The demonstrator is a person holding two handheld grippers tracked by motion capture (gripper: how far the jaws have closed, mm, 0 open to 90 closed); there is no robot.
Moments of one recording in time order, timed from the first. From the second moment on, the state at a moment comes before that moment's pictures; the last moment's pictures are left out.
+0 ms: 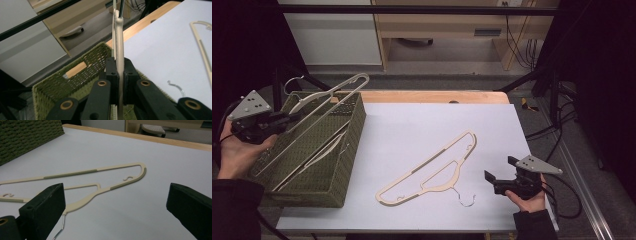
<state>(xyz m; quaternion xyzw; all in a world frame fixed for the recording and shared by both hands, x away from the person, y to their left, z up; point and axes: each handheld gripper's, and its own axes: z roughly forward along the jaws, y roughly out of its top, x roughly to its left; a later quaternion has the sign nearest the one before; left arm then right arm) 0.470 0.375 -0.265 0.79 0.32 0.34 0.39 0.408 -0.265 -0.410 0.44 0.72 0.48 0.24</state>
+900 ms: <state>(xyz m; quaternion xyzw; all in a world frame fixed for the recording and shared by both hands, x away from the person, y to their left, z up) 0.479 0.403 -0.338 0.82 0.35 0.33 0.31 0.408 -0.263 -0.412 0.44 0.73 0.47 0.24</state>
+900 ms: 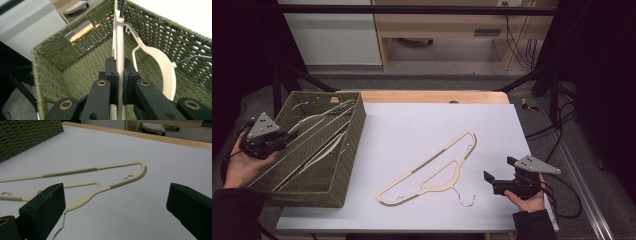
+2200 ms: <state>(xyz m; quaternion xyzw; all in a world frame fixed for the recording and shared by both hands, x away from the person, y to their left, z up) 0.475 0.380 -0.395 0.87 0.34 0.22 0.27 0.409 -0.261 -0.413 0.44 0.73 0.47 0.24</state>
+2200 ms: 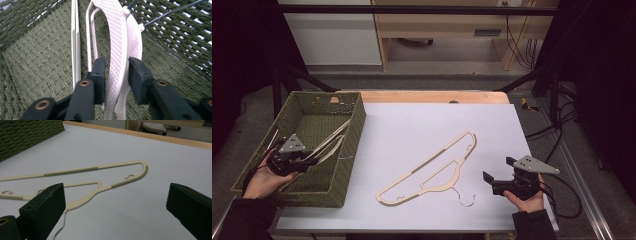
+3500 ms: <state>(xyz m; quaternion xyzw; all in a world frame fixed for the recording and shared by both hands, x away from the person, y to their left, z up) 0.418 0.263 -0.332 0.72 0.34 0.25 0.54 0.406 -0.257 -0.411 0.43 0.73 0.49 0.23</state>
